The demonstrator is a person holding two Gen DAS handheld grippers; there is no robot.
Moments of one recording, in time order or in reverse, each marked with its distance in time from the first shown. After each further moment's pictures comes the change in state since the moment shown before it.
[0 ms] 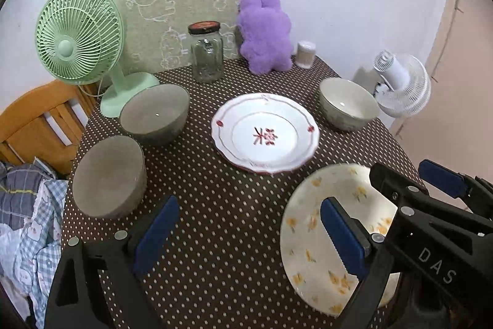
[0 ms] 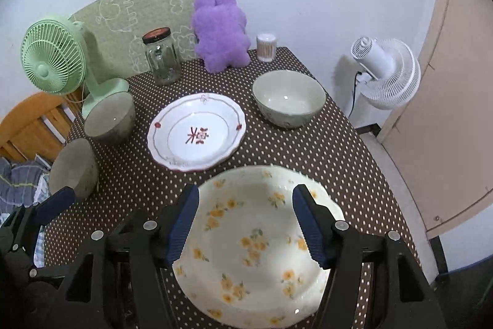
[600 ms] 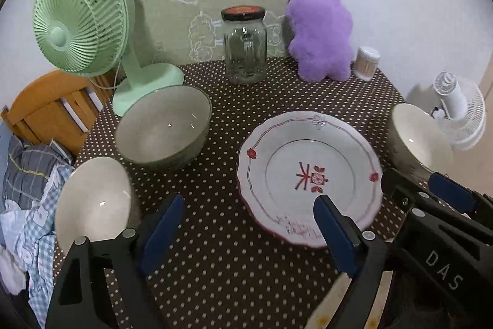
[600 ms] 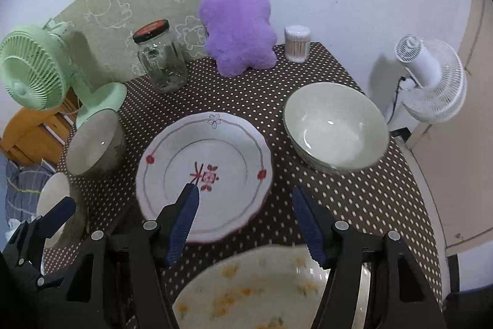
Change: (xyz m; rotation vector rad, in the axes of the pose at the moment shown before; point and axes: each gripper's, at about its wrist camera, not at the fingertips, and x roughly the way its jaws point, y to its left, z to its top) left arm 0.097 0.012 0.048 -0.127 0.034 0.171; right arm 0.112 0.002 0.065 -0.032 0.048 0.107
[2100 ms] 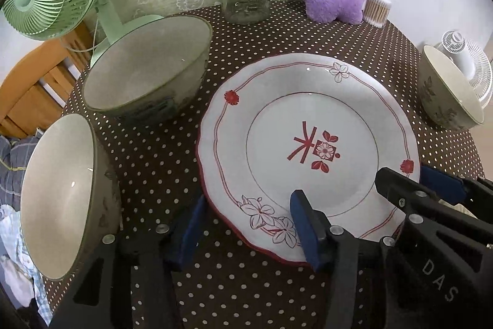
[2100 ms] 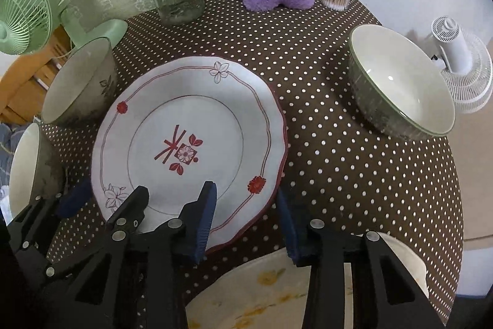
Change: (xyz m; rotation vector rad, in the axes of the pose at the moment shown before) left arm 0.053 0.026 -0.026 0.068 0.172 -0.034; right arm 0.059 0.042 -0.030 -0.067 0.219 0.000
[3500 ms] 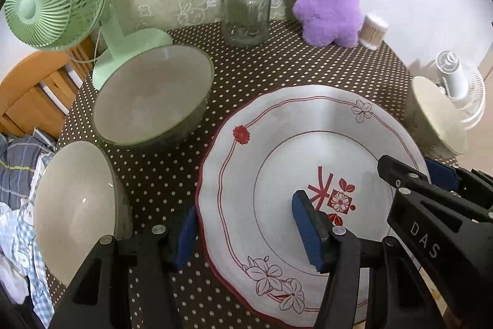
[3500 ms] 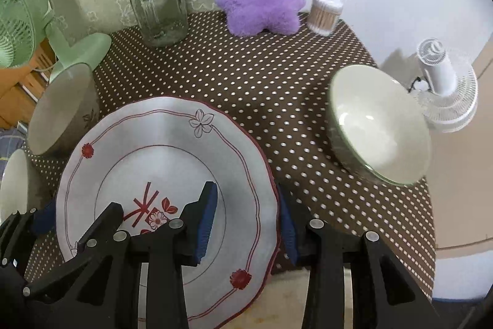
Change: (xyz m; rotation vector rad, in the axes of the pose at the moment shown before) left arm -0.027 0.001 0.024 -0.030 -0.029 -0.043; right arm -0.016 -0.007 0.028 -0.015 -0.062 -0.109
